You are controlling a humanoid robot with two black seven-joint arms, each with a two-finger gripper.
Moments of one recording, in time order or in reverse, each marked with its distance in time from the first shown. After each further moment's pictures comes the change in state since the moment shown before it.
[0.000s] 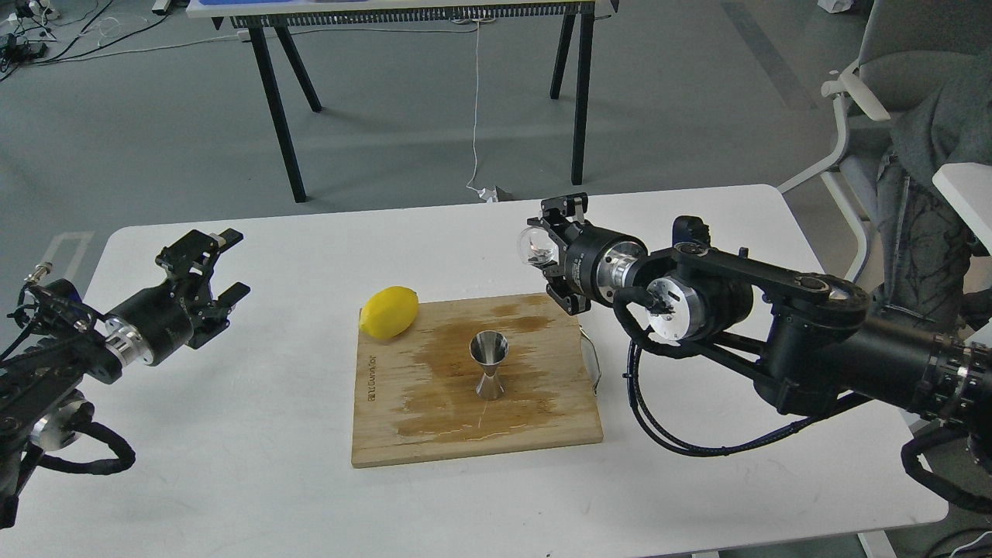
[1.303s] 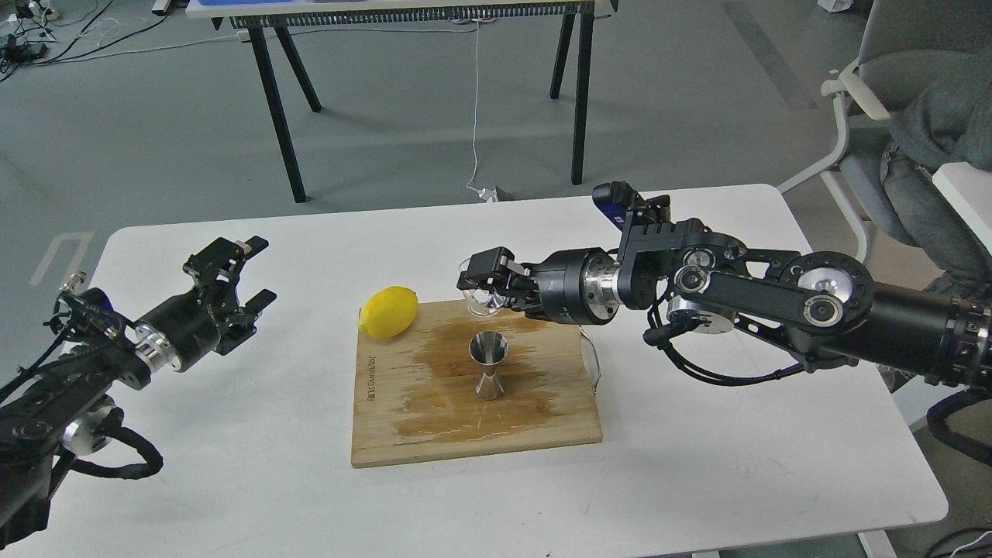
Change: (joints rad) left arm 0.011 -0.043 -0.010 0.000 -0.002 0.000 0.000; right arm 0.131 -0.035 -0.128 -0.003 -0.562 0.594 -0.008
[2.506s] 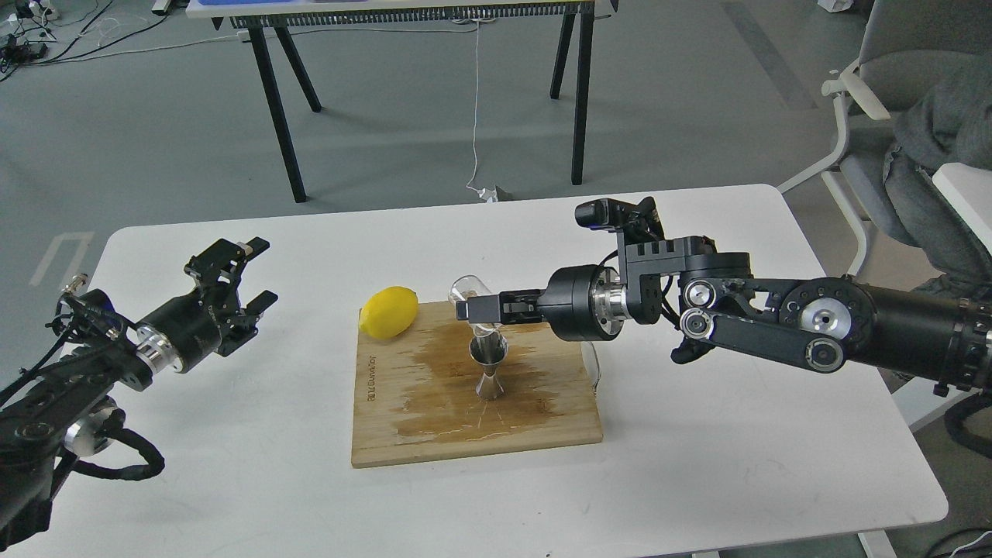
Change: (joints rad) left arm 0.003 -0.005 0.000 0.000 0.000 0.000 0.000; right arm -0.005 -0.025 -0.067 0.000 -0.412 0.036 0.235
